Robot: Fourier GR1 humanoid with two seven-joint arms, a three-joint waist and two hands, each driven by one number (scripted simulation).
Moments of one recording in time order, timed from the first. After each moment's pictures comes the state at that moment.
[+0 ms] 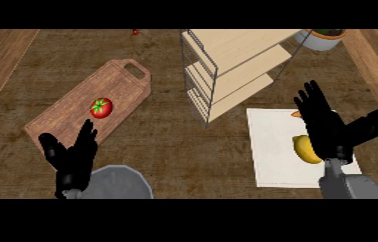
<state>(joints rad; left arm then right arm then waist) 0.06 0.25 -0.18 -1.43 0.38 0.43 0.19 -0.11 -0.25 0.03 -1.48 -0.45 -0.21 0.15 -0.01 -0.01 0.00</state>
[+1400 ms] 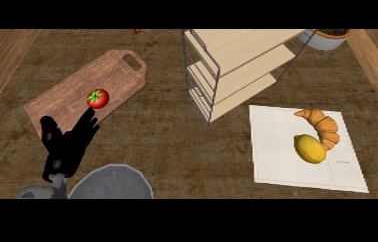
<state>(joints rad) -0.05 0.36 -0.16 -1.31 0.37 0.17 0.20 -0.15 -0.99 -0.08 -0.96 -0.12 0.62 -0.51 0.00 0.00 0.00</state>
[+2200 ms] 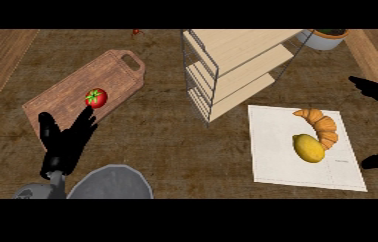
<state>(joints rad) -0.06 0.35 -0.12 -1.32 0.34 0.14 0.24 -0.16 -0.85 0.01 -1.50 -0.06 0.44 0.18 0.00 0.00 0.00</state>
